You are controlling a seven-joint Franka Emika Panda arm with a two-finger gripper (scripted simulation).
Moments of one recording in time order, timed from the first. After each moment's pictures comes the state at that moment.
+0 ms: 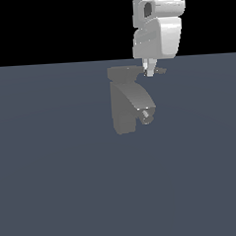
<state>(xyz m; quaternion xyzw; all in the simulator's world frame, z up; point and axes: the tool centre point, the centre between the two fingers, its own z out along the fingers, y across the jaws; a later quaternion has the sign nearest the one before) -0.020 -0.095 0.249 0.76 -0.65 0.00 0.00</state>
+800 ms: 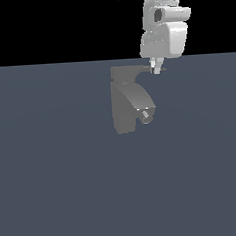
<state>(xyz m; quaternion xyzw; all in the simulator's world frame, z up) 0.024 -0.128 0.248 0.76 -0.65 0.00 0.00</state>
